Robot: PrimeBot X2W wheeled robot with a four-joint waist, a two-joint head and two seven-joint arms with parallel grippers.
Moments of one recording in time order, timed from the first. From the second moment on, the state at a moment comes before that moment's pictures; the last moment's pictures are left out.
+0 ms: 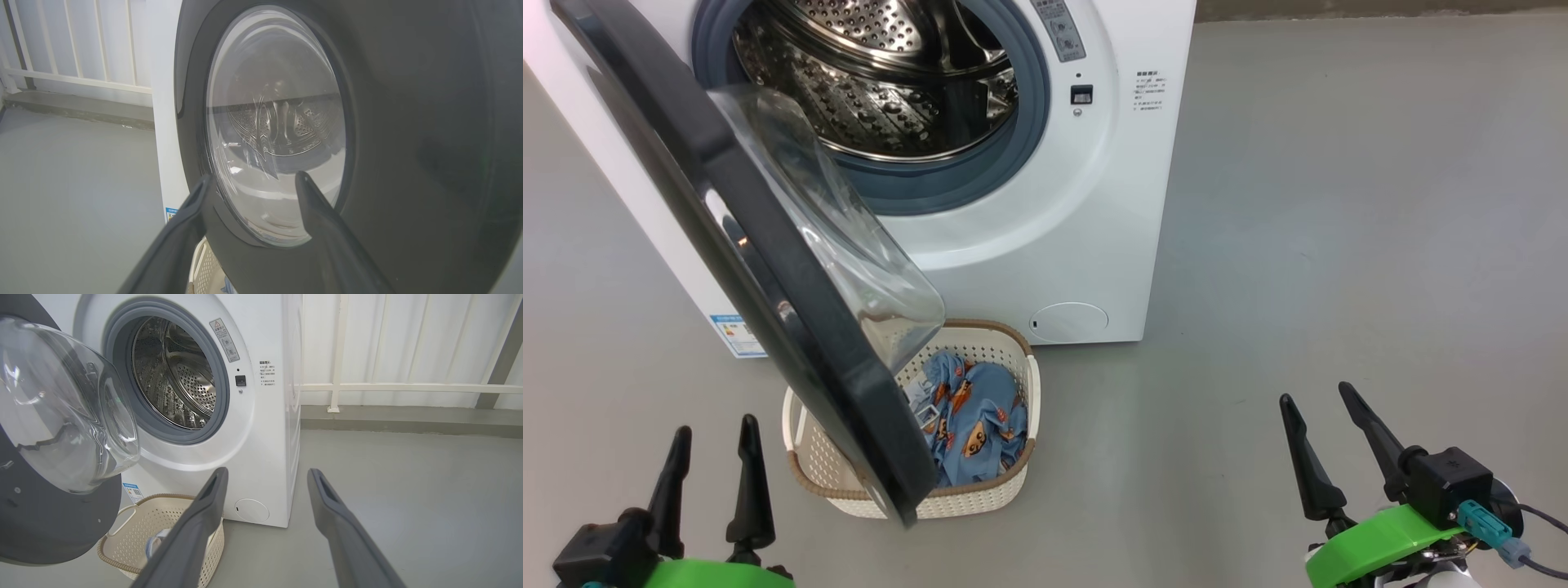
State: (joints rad) left arm -0.01 0.06 0.06 0.11 -0.31 -0.13 -0.26; right arm -0.08 -0.08 0.01 0.19 0.15 0.13 -0.25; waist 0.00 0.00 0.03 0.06
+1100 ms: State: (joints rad) left arm -0.01 0.07 0.03 0.13 -0.26 -0.13 -0.26; right arm -0.06 -0.06 -0.01 0.21 0.12 0.13 -0.25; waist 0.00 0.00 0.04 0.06
